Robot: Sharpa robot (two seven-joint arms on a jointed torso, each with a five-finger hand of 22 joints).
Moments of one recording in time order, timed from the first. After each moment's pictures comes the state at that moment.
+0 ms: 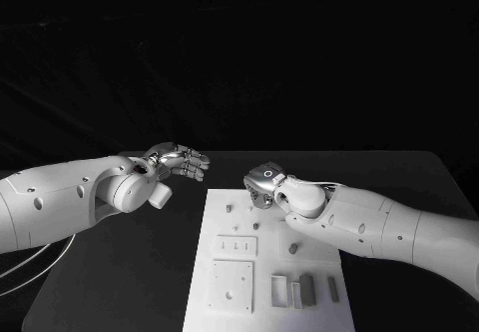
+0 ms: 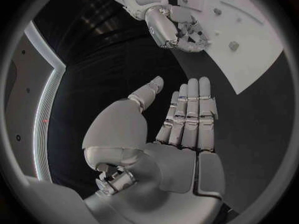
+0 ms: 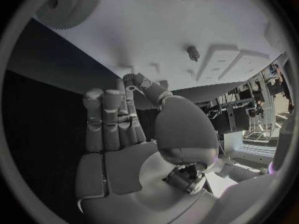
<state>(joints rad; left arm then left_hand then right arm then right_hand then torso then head) 1.44 -0.84 -0.23 1.39 -0.19 -0.21 0.07 1.10 -0.08 0.49 -0.28 0.05 0.76 0.20 0.40 0.38 1.09 0.15 0.14 0.12 1.00 0.09 0.37 0.75 0.07 0.98 0.00 0.26 0.90 1.23 -0.39 -0.16 1.12 -2.00 -0.30 -0.21 1.17 -0.09 0.64 -0.29 0.04 1.00 0.11 0.41 0.44 1.30 0.05 0.10 0.32 1.28 -0.05 1.11 0.73 0.14 1.14 -0.04 0.99 1.31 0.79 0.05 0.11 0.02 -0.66</state>
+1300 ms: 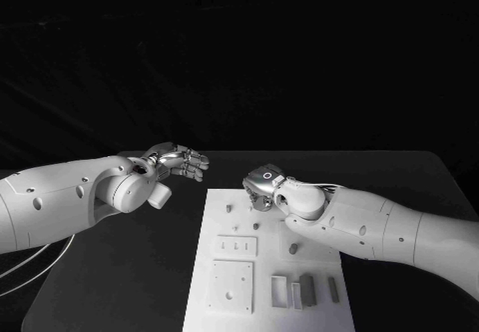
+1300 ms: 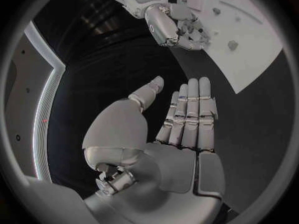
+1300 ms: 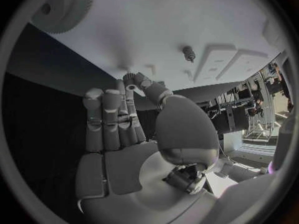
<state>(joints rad) 1.44 -0.85 -0.23 1.39 -0.20 -0.21 0.07 1.10 -0.08 0.49 -0.29 0.05 0.76 0.20 0.40 0.38 1.10 0.15 0.13 0.12 1.00 0.09 0.37 0.76 0.06 0.98 0.00 0.26 0.90 1.23 -0.40 -0.16 1.14 -1.99 -0.29 -0.21 1.17 -0.13 0.64 -0.29 0.05 0.99 0.12 0.39 0.44 1.29 0.06 0.08 0.32 1.27 -0.05 1.11 0.72 0.14 1.13 -0.04 0.99 1.31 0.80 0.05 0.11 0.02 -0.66</state>
